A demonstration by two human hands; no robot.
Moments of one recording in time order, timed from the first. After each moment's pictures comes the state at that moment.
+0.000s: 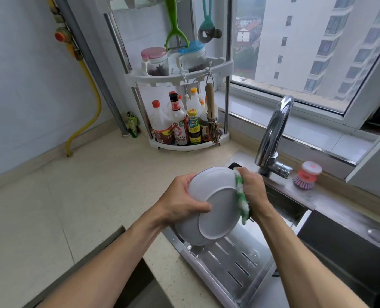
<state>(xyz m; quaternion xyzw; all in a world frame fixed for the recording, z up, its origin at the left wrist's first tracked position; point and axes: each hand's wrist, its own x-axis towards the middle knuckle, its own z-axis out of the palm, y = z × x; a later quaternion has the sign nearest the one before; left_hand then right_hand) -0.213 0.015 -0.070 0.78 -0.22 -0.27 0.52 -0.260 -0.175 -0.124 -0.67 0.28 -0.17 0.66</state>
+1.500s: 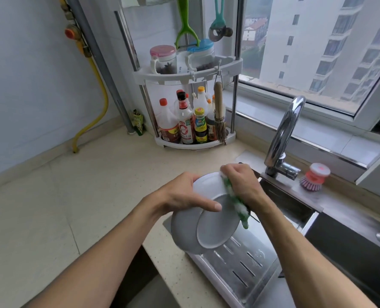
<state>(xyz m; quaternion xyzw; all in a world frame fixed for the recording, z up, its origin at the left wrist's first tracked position) -0.201 0.024 -0.043 0.79 -0.26 -0.36 0.43 -0.246 -0.151 -0.092 -0.80 0.15 -0.11 0.57</state>
